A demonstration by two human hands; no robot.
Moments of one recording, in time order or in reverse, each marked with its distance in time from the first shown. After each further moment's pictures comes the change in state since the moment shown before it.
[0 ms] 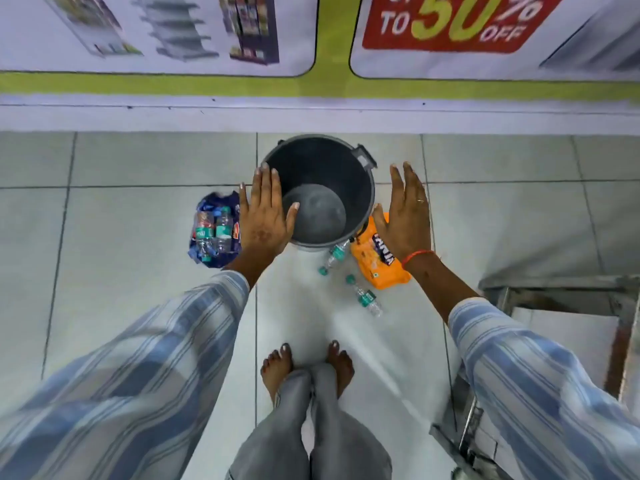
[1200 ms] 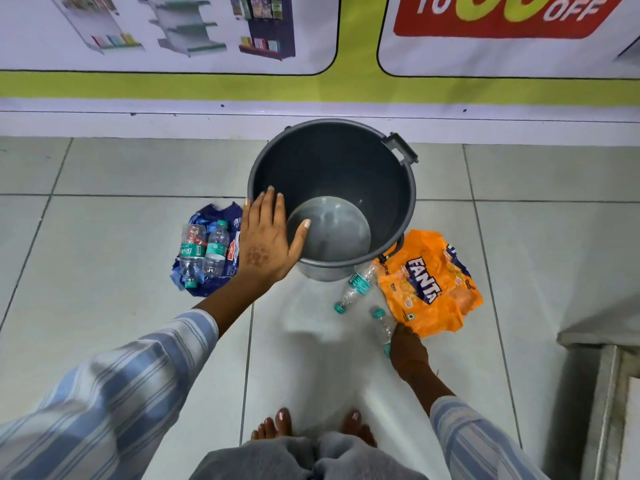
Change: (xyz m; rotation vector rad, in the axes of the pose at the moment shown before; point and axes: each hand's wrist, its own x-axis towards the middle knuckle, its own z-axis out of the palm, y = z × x) left_hand 0.027 -0.028 0.134 -0.008 0.095 -0.046; right_hand -0.110 0.113 0.274 -0.155 -0.732 0.404
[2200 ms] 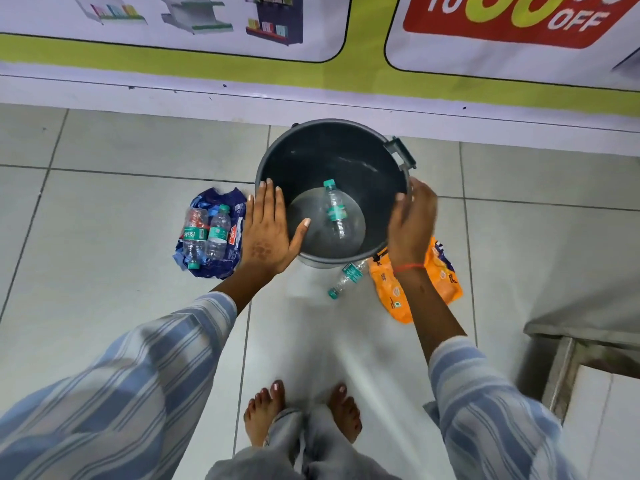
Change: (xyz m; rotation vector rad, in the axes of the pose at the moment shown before) left_hand 0.000 -0.007 -0.006 0.014 -0.085 -0.032; right_hand -0.021 -0.100 -0.201 0.720 0.916 -0.363
